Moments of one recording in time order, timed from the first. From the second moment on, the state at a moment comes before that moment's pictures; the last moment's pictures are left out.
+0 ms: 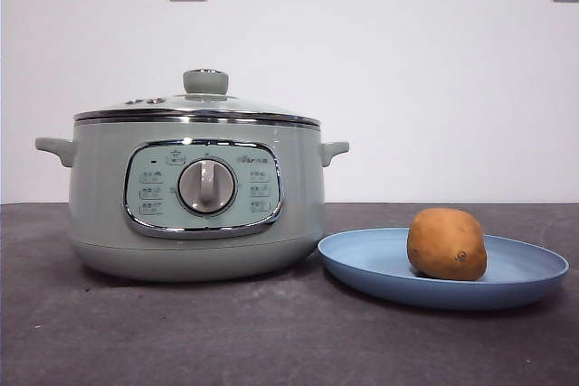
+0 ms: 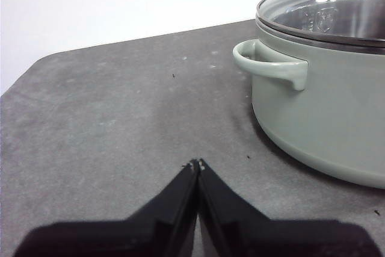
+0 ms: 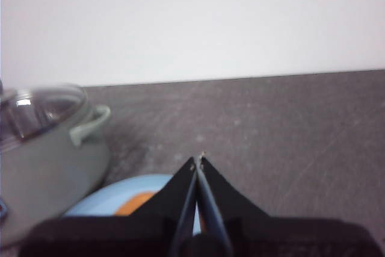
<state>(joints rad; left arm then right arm) 0.03 0.00 0.02 -0.18 0.08 0.14 0.03 0.09 0.10 -0.03 -0.23 0.09</state>
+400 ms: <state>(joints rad) 0.03 0.00 0.02 -0.18 0.08 0.14 0.03 0.01 0.02 -0.13 -0.23 0.08</state>
